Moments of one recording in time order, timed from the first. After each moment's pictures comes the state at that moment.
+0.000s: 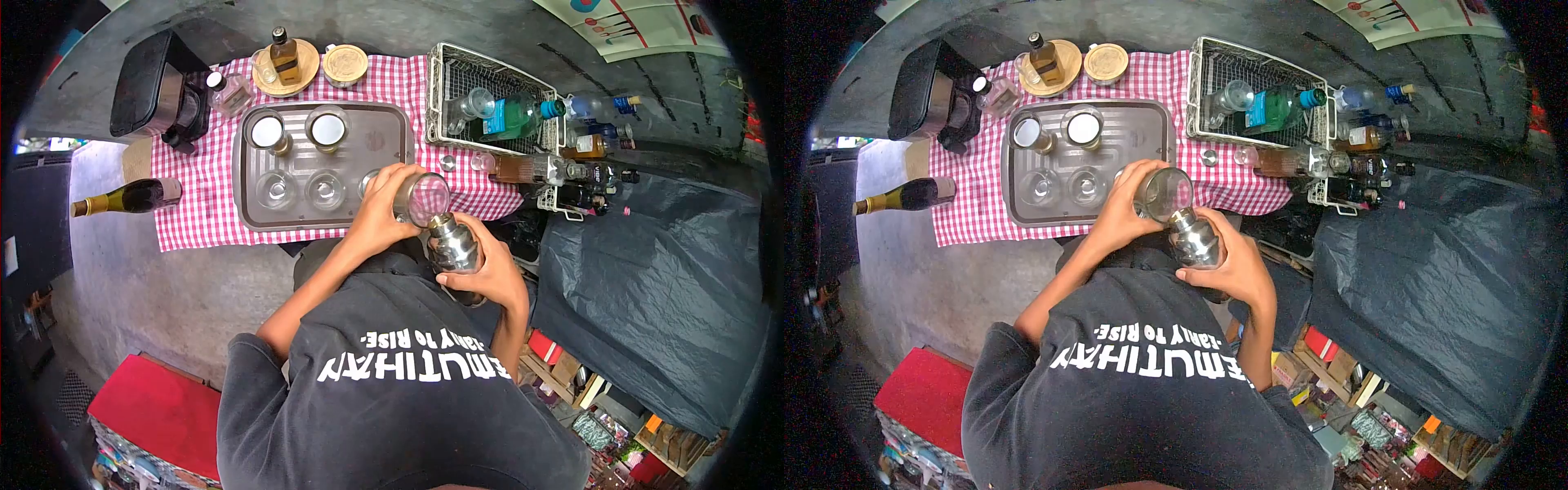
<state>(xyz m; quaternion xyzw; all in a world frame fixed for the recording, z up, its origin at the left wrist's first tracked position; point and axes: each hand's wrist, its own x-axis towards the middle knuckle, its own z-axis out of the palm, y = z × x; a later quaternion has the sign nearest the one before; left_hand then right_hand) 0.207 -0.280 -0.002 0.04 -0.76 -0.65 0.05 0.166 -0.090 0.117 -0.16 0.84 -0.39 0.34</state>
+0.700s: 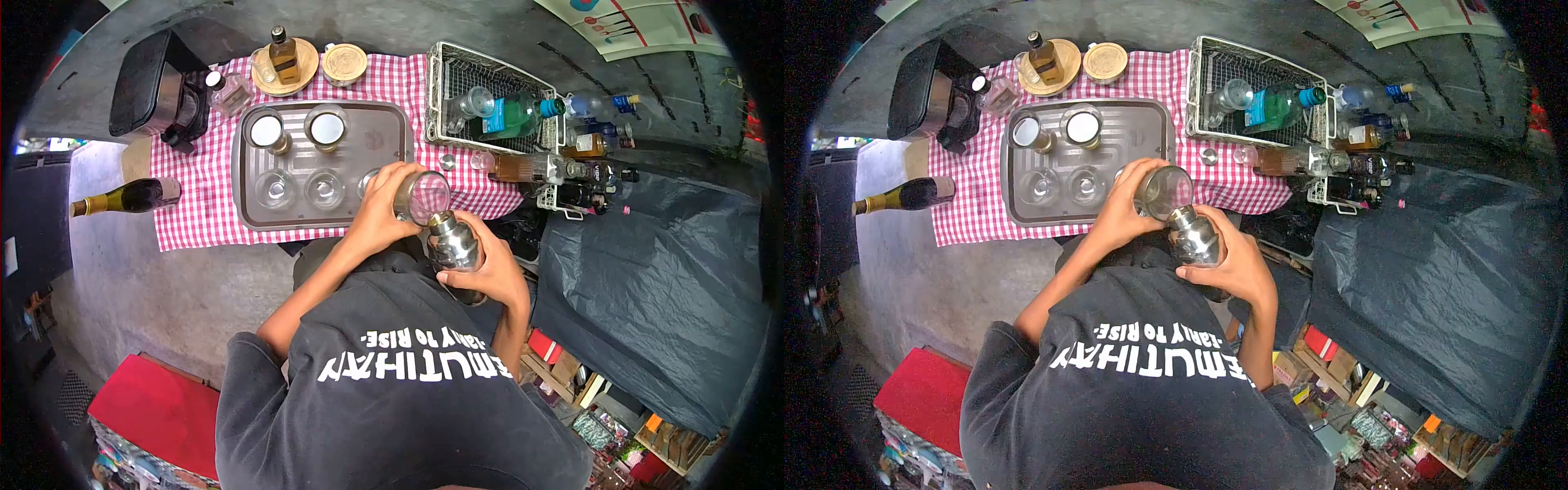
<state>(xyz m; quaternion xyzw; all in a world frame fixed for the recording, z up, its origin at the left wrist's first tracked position) 0.206 -0.278 0.000 0.05 -0.76 -0.64 0.07 0.164 -0.089 0.117 -0.16 0.84 -0.38 0.35</state>
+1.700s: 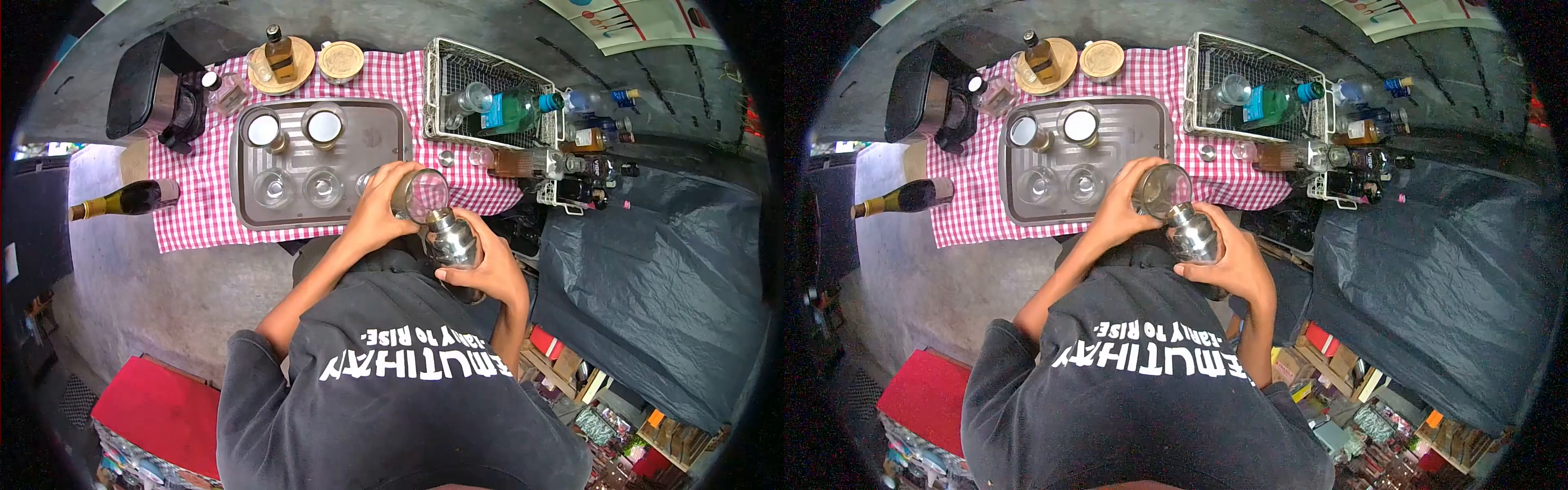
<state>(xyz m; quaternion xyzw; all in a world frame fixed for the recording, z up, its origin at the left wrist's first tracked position) 0.205 -0.279 -0.004 0.04 -0.75 -0.66 0.06 0.167 -0.090 0.116 -0.15 0.84 -0.38 0.35</state>
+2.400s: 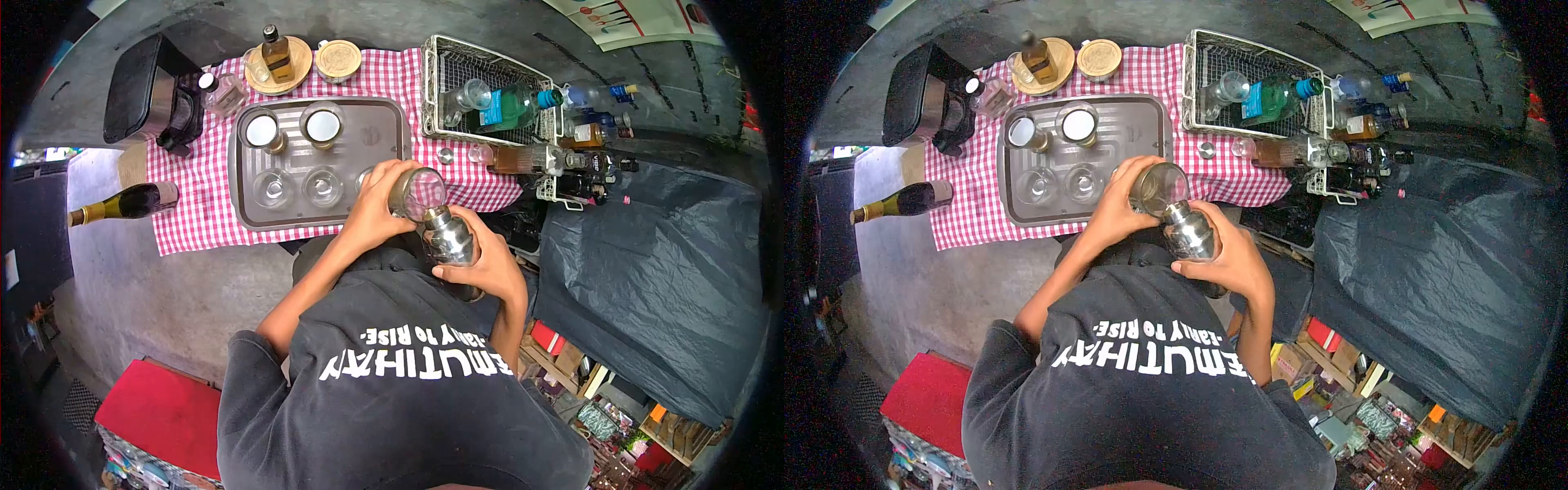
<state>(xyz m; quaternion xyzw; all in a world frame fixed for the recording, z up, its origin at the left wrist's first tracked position) 0.207 -0.284 -0.007 0.03 -0.75 -0.66 0.04 0.169 -0.093 0.113 -0.15 0.85 -0.38 0.35</state>
